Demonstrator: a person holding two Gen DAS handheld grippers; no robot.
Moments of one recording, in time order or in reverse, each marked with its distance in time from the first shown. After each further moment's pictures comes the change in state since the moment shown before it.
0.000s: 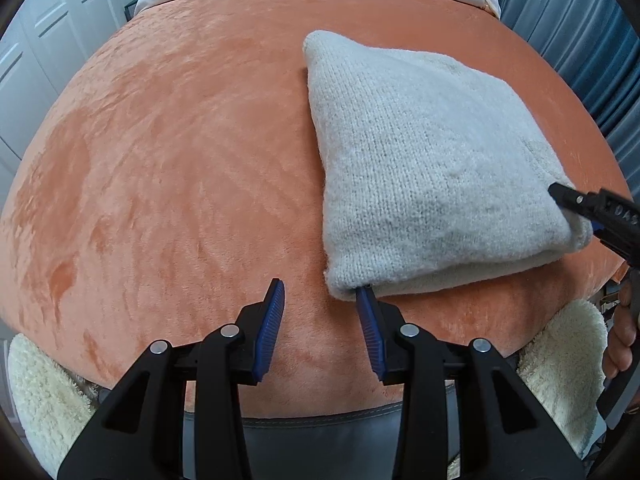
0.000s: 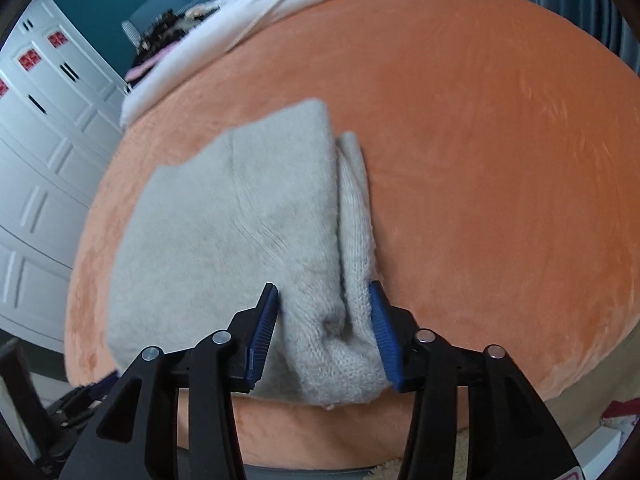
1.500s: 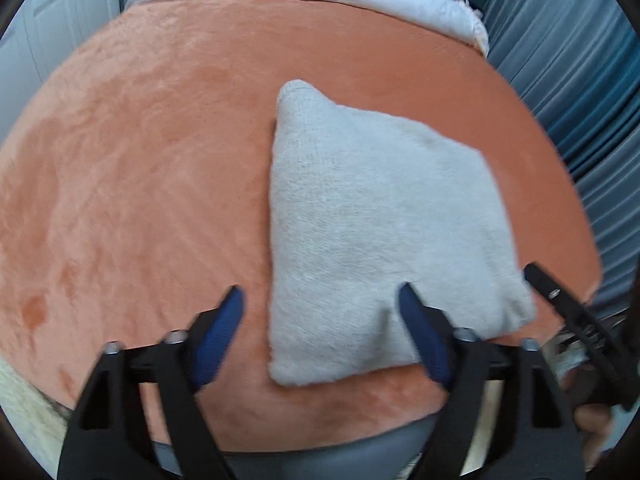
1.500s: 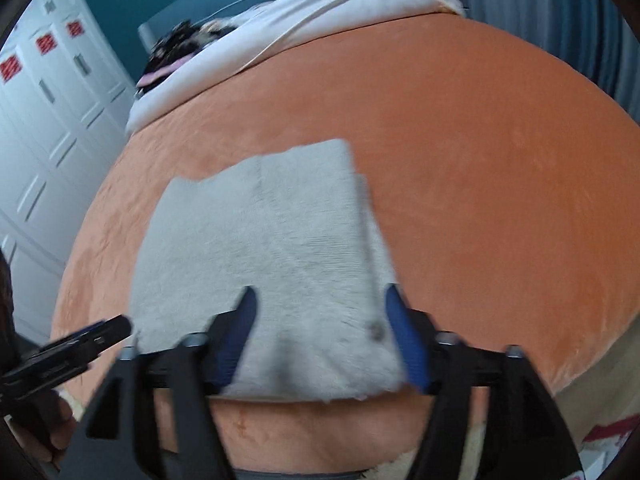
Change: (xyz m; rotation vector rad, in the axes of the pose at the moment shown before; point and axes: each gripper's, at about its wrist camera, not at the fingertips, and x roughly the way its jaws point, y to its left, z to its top) left arm -0.014 0.003 0.053 -0.125 -0.051 -0.204; right arm -0.039 0.003 0.002 -0.029 -0.132 -0.044
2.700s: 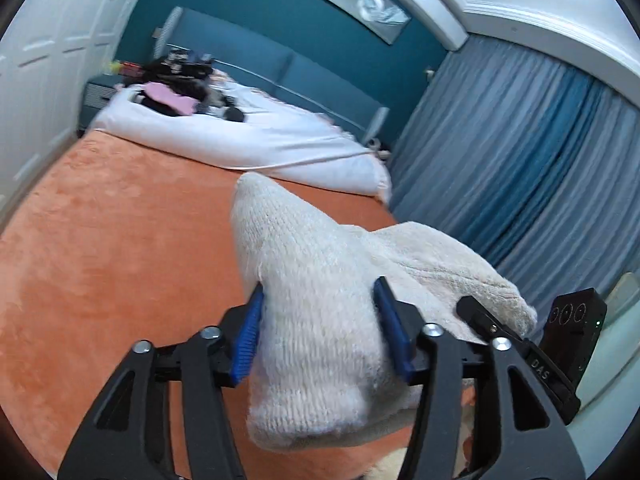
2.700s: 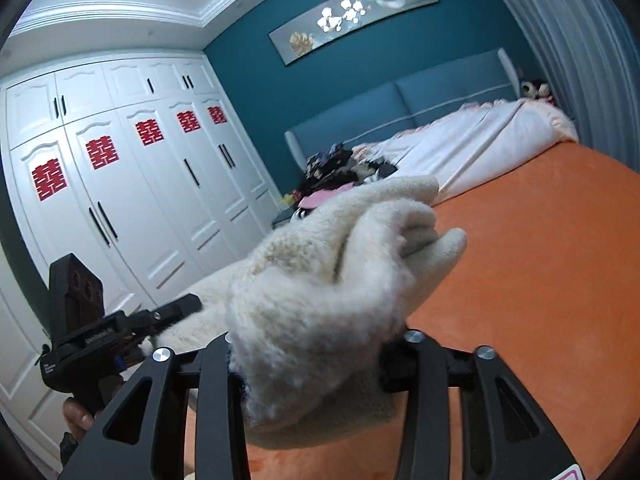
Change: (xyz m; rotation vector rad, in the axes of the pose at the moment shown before) left arm -0.239 0.064 0.117 0.034 -0.473 -0.295; right arm -0.155 0.203 0.116 -0.149 -0.367 0.489
